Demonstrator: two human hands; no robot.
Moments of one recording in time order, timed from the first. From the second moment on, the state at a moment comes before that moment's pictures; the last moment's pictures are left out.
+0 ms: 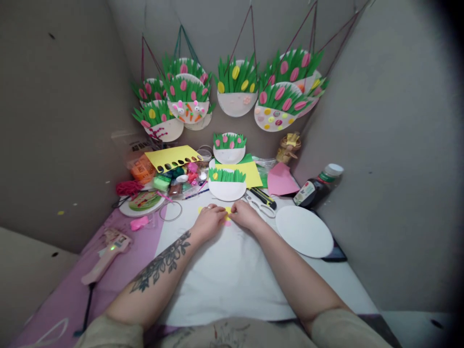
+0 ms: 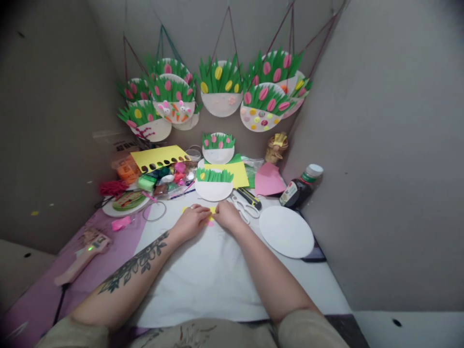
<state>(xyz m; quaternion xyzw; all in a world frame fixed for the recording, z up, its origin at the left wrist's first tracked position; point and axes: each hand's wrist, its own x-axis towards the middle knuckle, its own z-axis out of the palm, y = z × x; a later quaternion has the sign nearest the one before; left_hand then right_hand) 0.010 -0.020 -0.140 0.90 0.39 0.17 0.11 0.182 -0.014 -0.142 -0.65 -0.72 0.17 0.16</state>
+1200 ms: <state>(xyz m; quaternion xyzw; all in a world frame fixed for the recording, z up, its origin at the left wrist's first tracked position) 0.006 -0.032 -0.132 0.88 0.44 0.13 0.09 0.183 -0.004 -0.153 -0.59 -0.74 0.25 0.21</state>
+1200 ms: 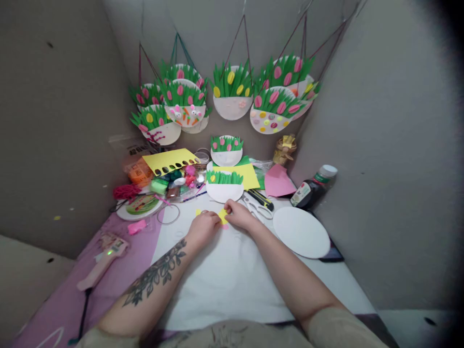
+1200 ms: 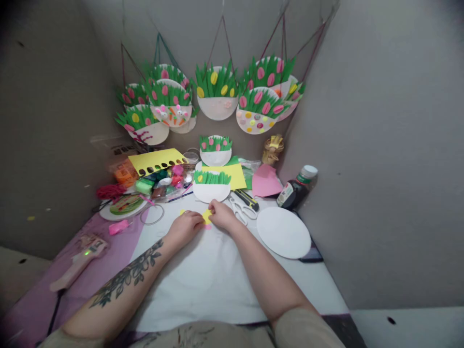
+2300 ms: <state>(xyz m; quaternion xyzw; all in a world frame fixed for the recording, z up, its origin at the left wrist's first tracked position) 0.016 -0.043 -0.139 0.89 0.44 0.10 0.06 0.190 -0.017 -0.150 -0.52 -0.75 0.29 0.30</state>
